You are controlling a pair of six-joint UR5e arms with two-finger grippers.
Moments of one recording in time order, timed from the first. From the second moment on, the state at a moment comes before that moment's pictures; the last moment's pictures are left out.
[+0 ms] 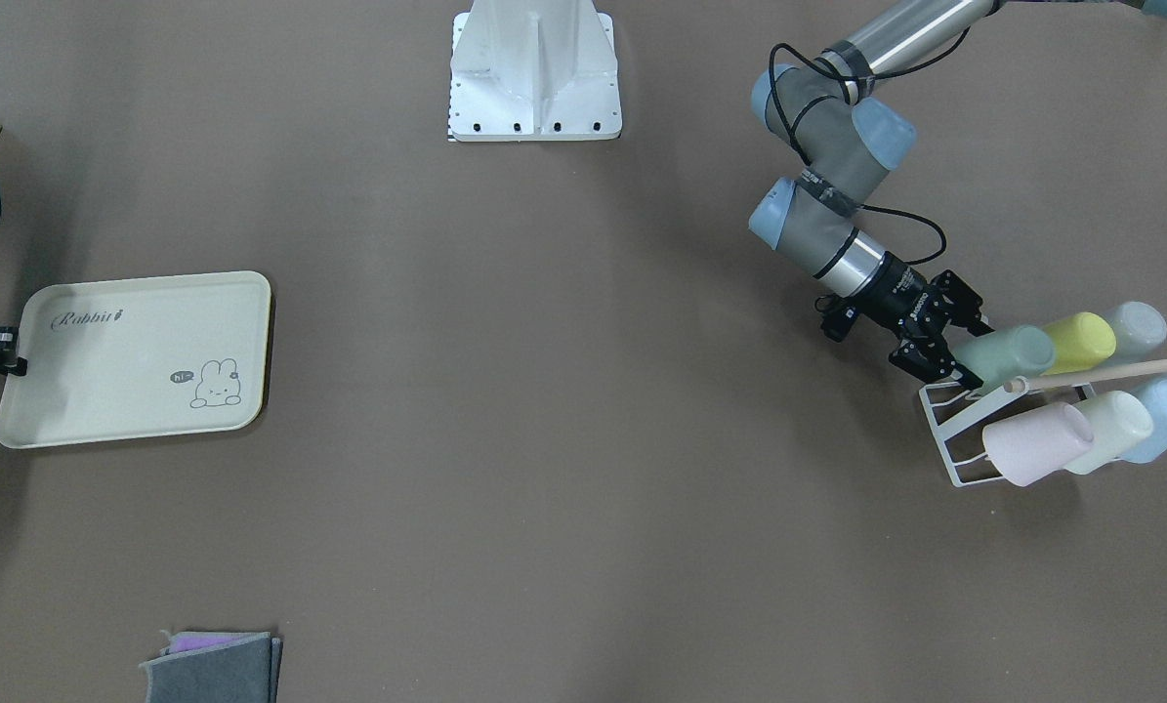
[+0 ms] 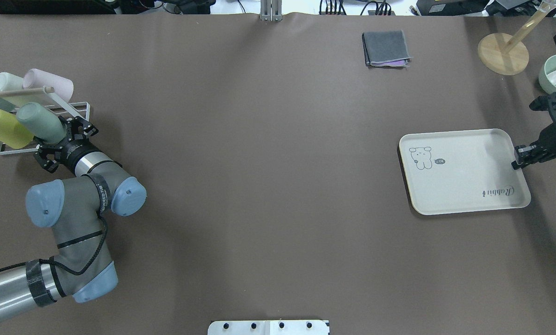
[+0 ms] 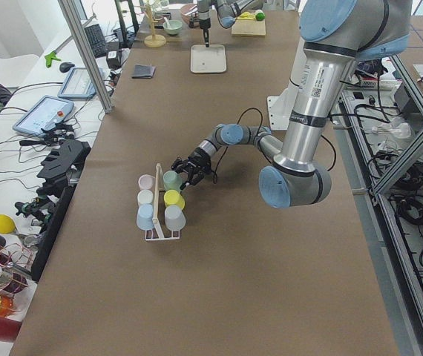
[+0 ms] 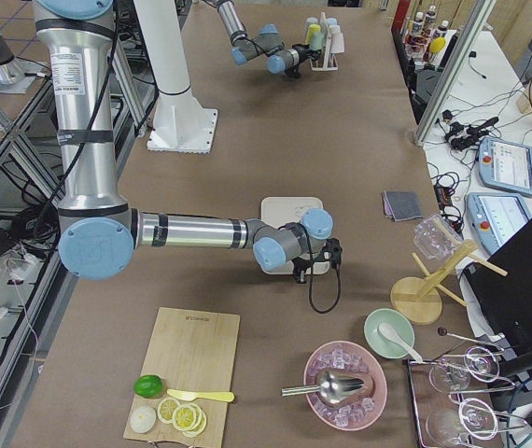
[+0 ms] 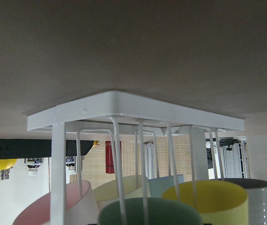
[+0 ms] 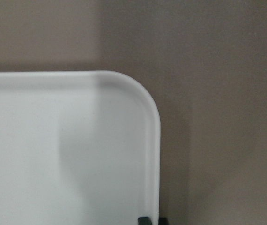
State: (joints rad) left arm -0.49 -1.90 -1.61 -1.06 -0.76 0.76; right arm 1.10 -1.53 1.42 -1.09 2.34 0.52
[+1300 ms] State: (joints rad) left arm -0.53 -1.82 -1.86 -0.95 -0.76 0.76; right arm 0.78 -1.15 1.58 -1.09 2.28 1.15
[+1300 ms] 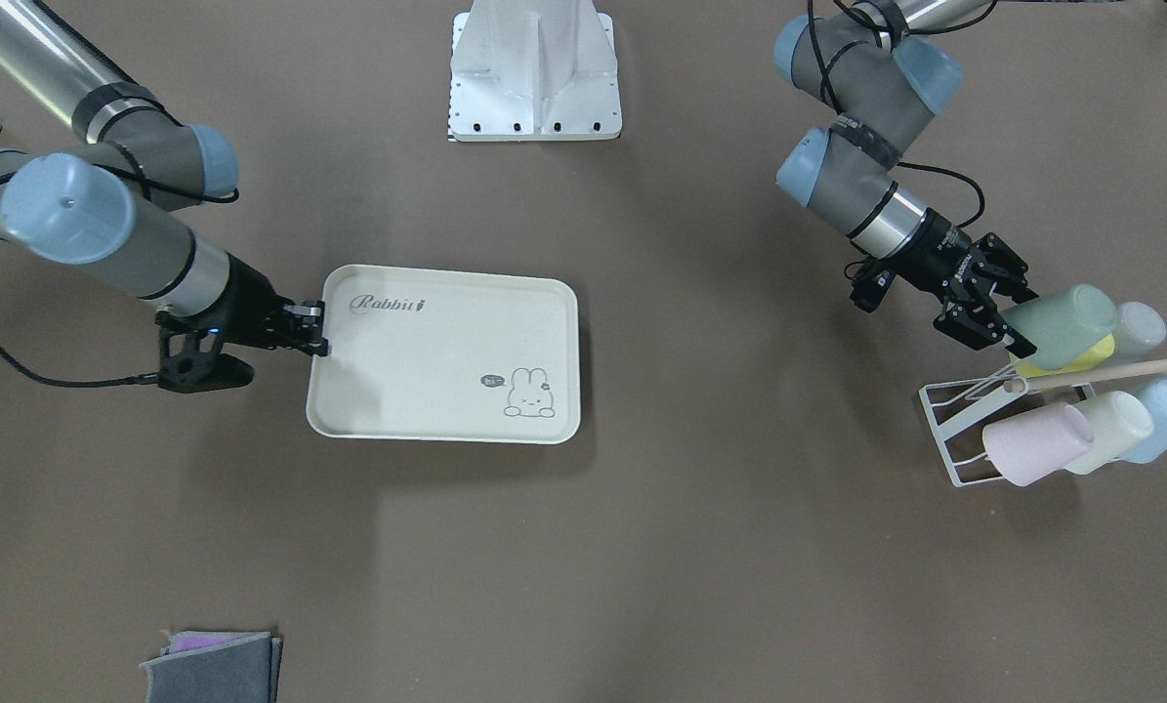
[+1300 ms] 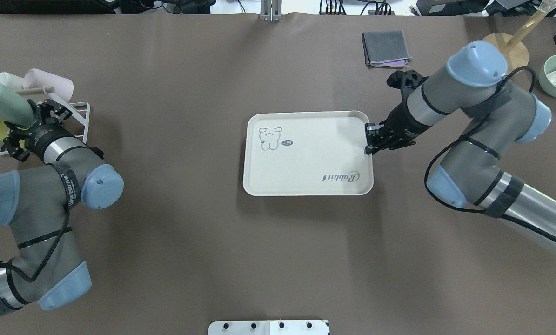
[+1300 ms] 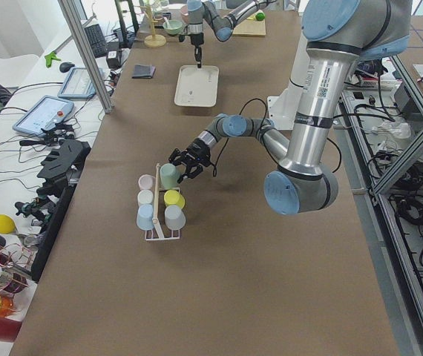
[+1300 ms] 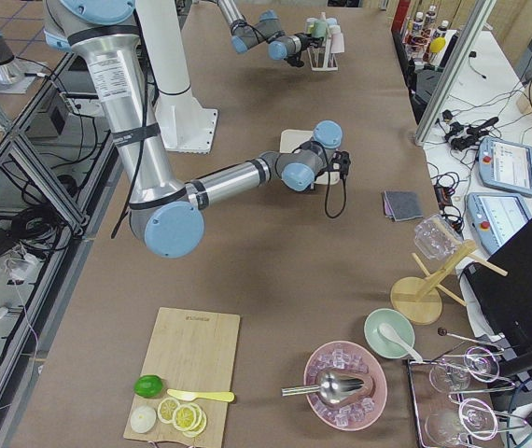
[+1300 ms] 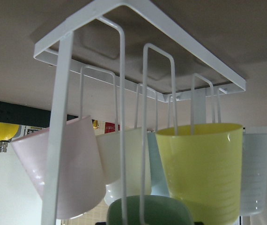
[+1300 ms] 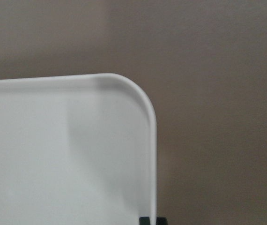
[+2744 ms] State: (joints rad) left arm -0.60 -1.96 -2.07 -1.38 -1.06 0.83; right arm 0.57 -1.12 1.59 -1.01 2.11 1.21
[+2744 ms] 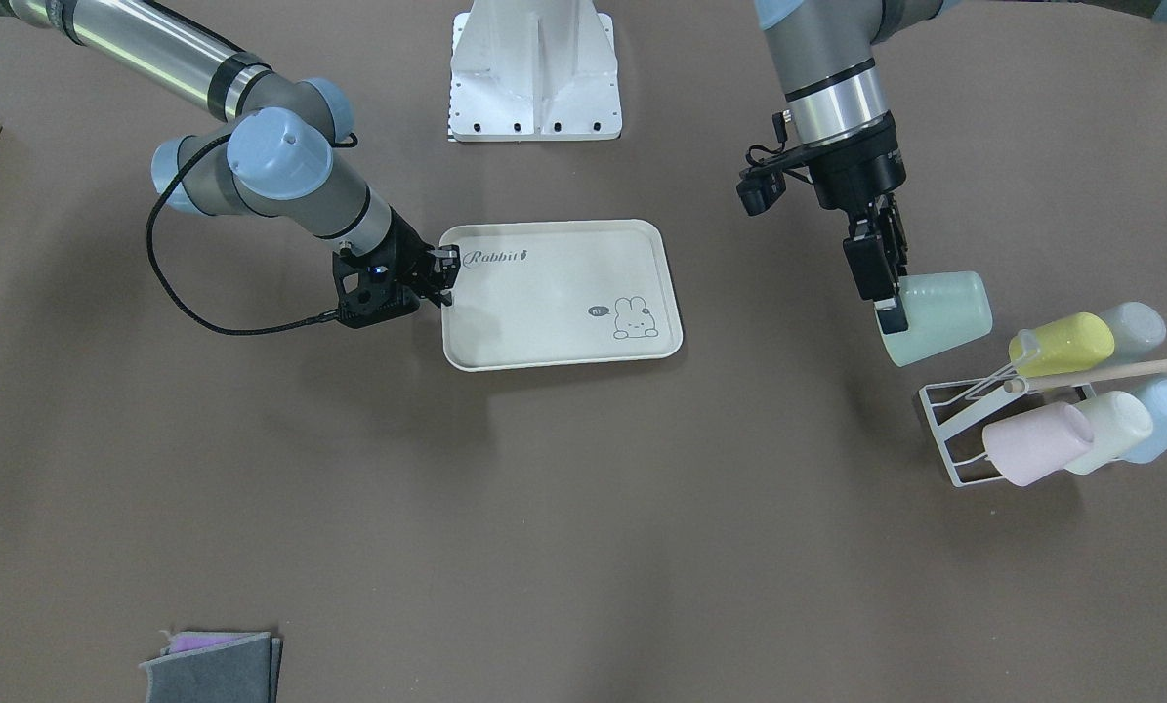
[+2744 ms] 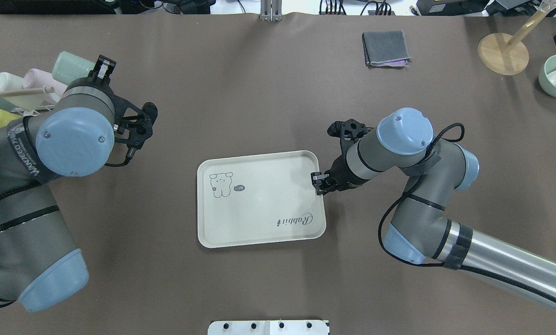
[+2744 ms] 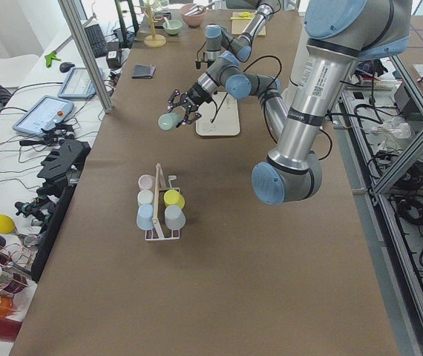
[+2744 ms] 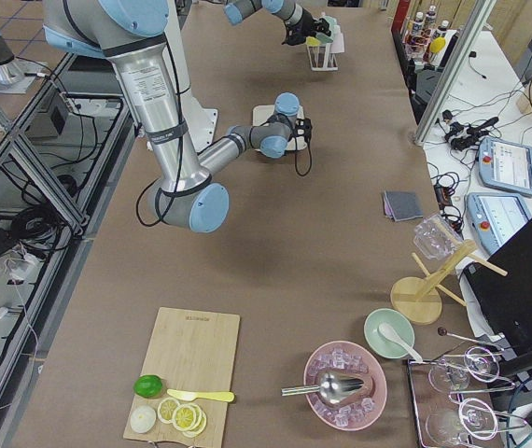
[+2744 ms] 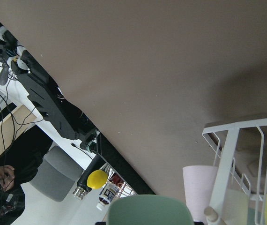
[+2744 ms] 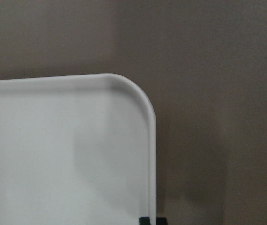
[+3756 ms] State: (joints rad) left arm -0.60 -1.85 -1.97 -2.12 -1.36 0.59; right arm 0.63 -1.32 1.75 -1.02 2.14 1.27
